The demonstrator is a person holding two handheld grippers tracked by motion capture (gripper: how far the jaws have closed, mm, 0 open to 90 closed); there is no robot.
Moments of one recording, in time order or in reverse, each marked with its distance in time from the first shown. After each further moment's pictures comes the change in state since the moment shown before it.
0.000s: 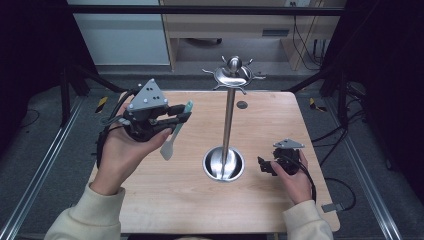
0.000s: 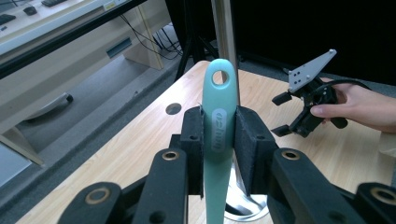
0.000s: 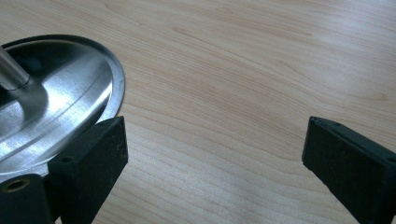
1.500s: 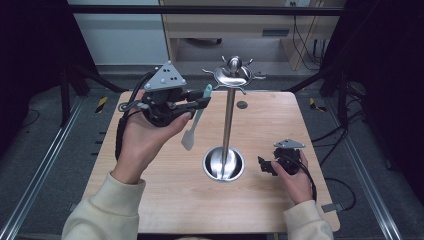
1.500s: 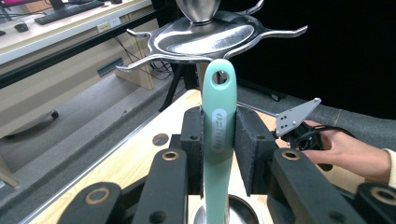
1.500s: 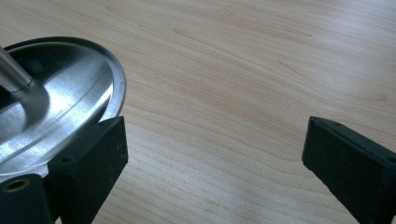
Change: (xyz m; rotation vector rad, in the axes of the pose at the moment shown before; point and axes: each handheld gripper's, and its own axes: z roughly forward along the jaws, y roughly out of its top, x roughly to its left) left arm -0.005 0.036 0.020 -0.083 -0.039 -0.052; right arm -0.001 0.000 -0.001 -0.001 0.004 0.008
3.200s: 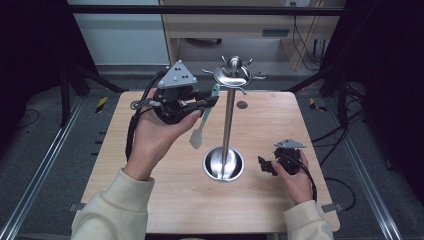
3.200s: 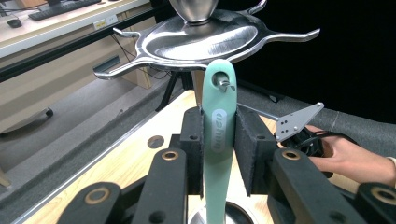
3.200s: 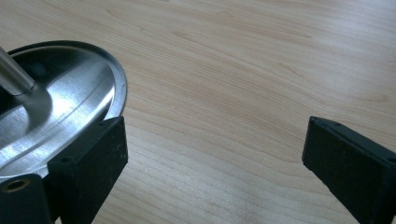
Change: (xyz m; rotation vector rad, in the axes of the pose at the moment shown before) left arm -0.002 0.002 0.020 -0.001 -0.007 -0.015; right arm 0.000 0.000 -0.001 -0.009 0.004 0.006
